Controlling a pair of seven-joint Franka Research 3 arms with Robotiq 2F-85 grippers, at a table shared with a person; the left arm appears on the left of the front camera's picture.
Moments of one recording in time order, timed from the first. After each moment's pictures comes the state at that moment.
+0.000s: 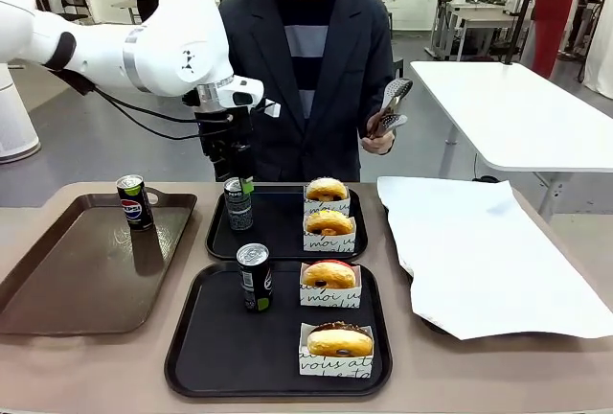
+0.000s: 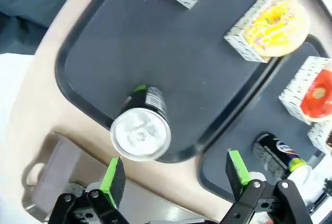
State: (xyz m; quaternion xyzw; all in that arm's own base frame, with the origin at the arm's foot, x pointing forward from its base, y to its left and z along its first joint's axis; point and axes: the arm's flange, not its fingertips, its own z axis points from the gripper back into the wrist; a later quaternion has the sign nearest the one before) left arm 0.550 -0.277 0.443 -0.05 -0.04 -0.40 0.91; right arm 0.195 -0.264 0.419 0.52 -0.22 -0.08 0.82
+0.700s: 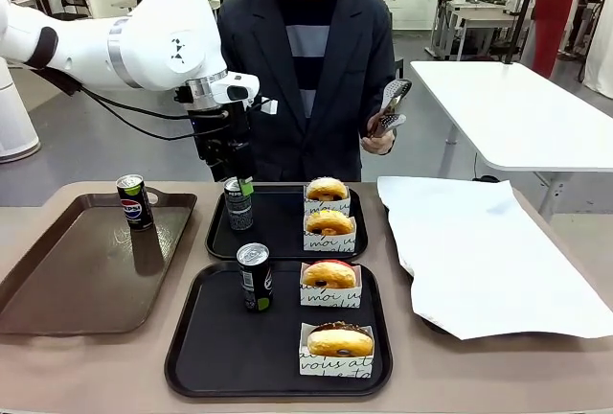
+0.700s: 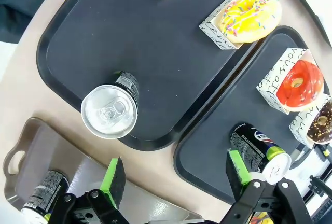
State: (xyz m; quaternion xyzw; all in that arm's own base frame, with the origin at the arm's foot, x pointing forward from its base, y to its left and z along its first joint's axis) left arm 0.529 -0.276 0.451 -0.08 -0.02 -0.39 0.92; right arm 0.195 -0.264 0.419 0.52 -0.22 -0.08 0.82
